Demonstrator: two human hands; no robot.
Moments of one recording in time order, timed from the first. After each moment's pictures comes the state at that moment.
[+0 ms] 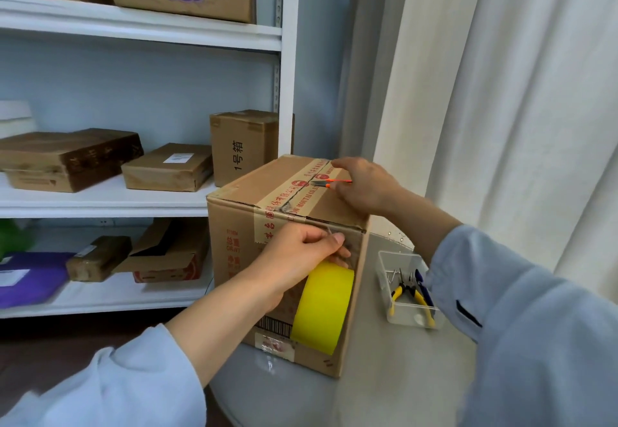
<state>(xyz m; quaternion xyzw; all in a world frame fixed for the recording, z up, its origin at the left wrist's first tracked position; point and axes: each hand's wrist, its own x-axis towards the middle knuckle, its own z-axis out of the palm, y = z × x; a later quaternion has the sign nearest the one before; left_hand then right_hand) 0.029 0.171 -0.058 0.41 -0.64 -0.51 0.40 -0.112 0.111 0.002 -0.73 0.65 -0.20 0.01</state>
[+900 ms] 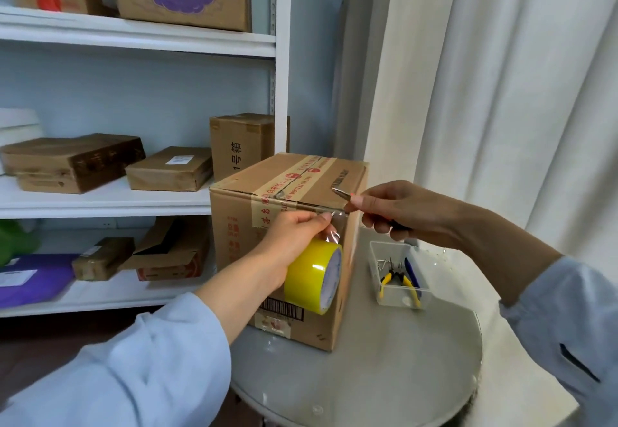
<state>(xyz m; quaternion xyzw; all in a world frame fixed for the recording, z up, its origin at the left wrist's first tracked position) 0.019 0.190 -0.056 0.45 -0.57 -0.53 0.45 -0.158 0.208 -0.001 -0.67 0.56 -0.30 0.39</state>
